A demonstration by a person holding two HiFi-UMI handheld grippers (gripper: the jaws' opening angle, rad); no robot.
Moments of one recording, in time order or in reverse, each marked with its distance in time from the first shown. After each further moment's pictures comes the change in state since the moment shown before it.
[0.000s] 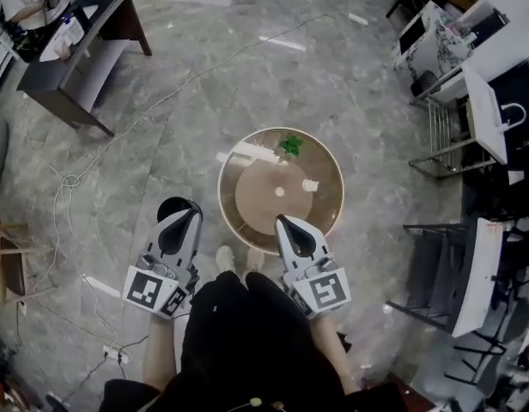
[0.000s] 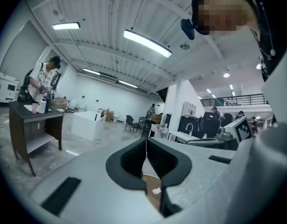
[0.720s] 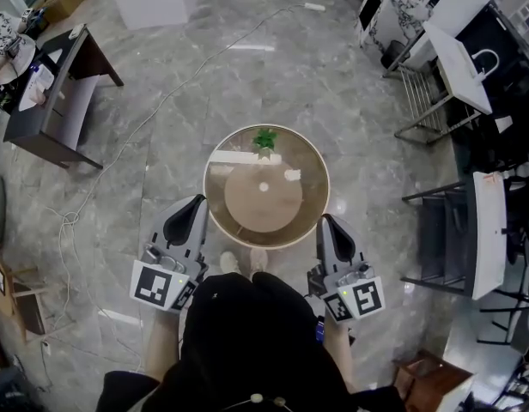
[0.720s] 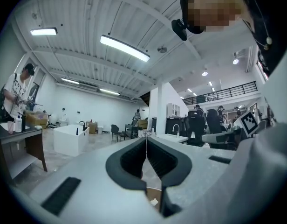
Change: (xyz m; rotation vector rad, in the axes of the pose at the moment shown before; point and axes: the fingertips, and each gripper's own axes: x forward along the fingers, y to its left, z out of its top) left arm 0.062 -0.096 0.038 0.172 -0.068 -0.196; right arm -0.147 -0.093 0.035 0.143 -0.275 -0.322
